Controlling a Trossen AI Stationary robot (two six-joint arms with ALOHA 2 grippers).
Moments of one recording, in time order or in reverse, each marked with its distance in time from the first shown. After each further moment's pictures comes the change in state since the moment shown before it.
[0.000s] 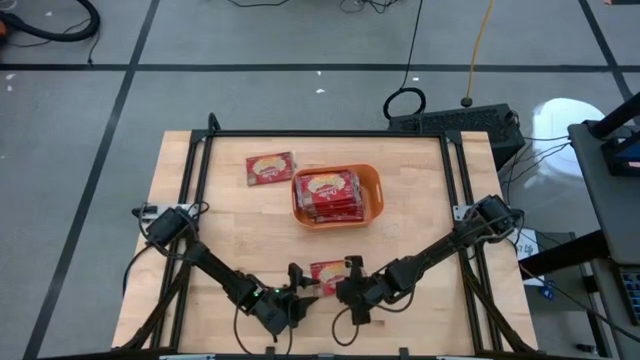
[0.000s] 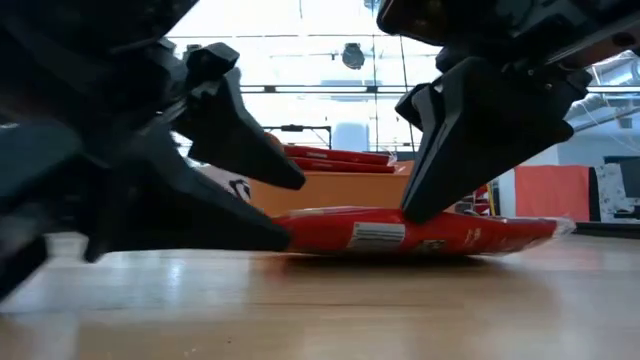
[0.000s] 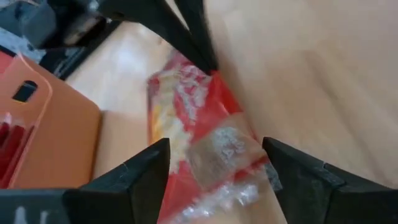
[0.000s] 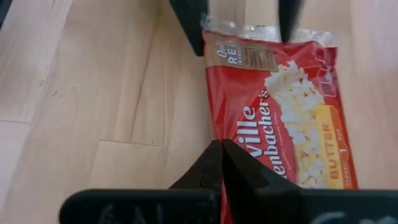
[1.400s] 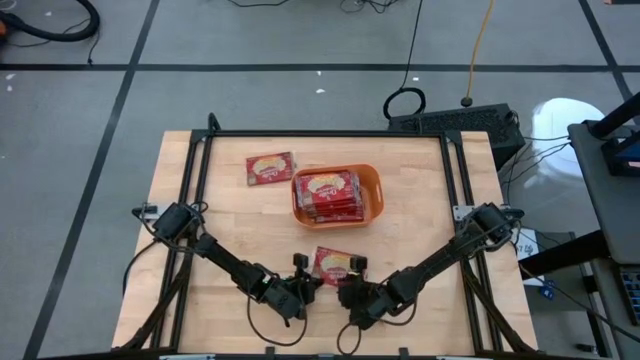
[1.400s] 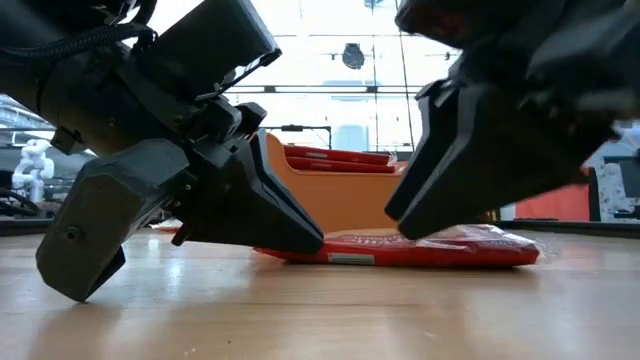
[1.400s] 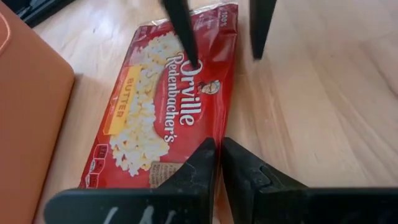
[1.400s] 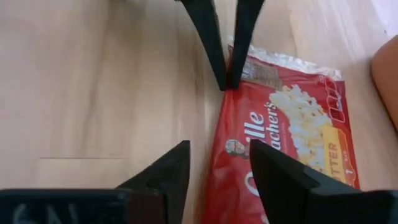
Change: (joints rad) left arm 0.106 0.005 -0.005 -0.008 0.148 -0.167; right arm 0.072 0.059 0.002 0.017 0.286 0.051
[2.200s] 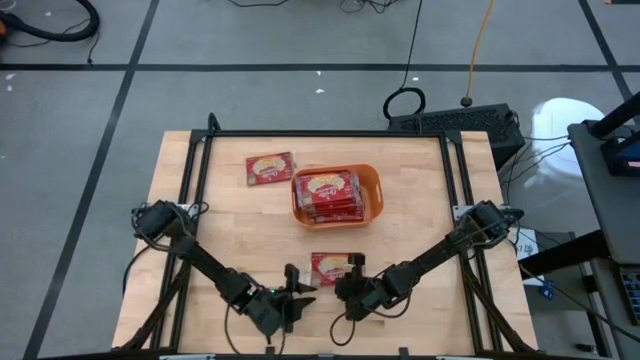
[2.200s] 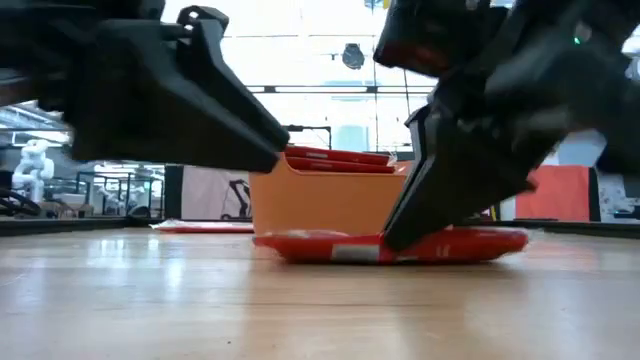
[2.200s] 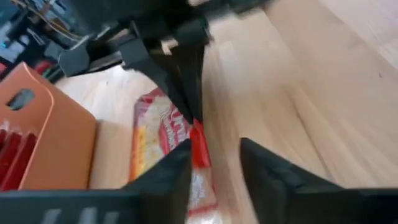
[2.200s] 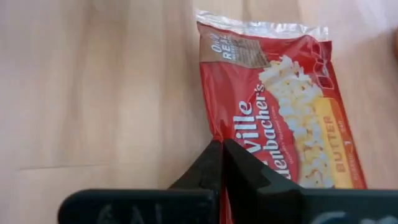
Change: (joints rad) left arm -0.117 -0.117 -0.001 -0.020 -0.095 0.120; right arm -0.049 0.008 -0.002 -0.003 -0.094 0.048
